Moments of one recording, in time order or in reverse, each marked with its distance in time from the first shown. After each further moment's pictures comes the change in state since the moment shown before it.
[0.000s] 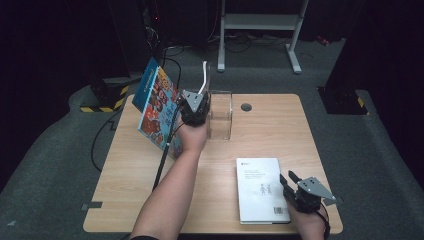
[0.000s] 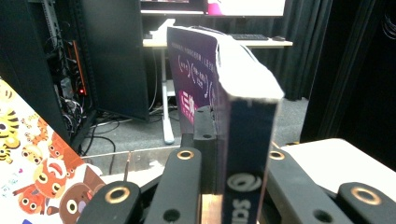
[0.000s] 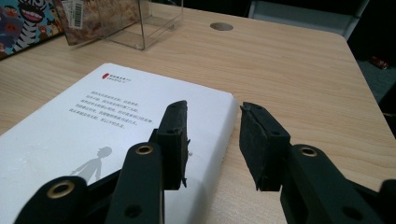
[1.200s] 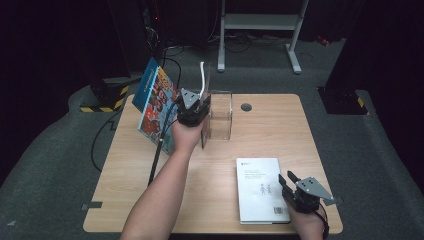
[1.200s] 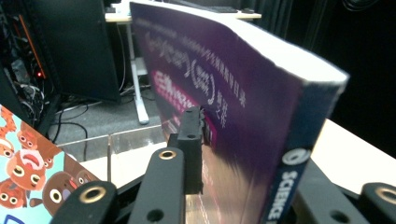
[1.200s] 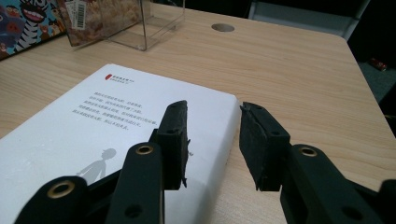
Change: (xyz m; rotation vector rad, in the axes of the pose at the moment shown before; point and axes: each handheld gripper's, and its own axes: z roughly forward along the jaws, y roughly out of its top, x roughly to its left) left arm 0.015 0.007 -0.008 0.100 -0.139 0.038; right arm 0.003 0.001 0.001 -0.003 -0.003 -0.004
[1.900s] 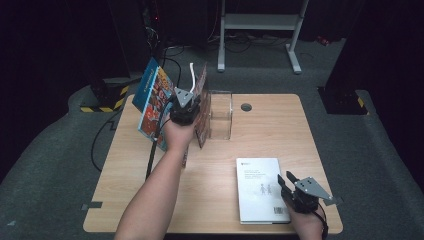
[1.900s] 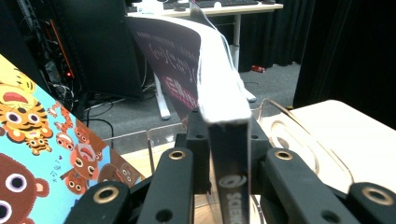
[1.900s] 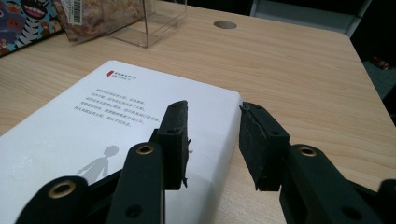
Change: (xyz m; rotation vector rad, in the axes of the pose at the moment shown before) left arm 0.015 0.002 -0.006 0.032 0.080 0.024; right arm 0.002 -0.001 0.001 0.009 0.003 -0.003
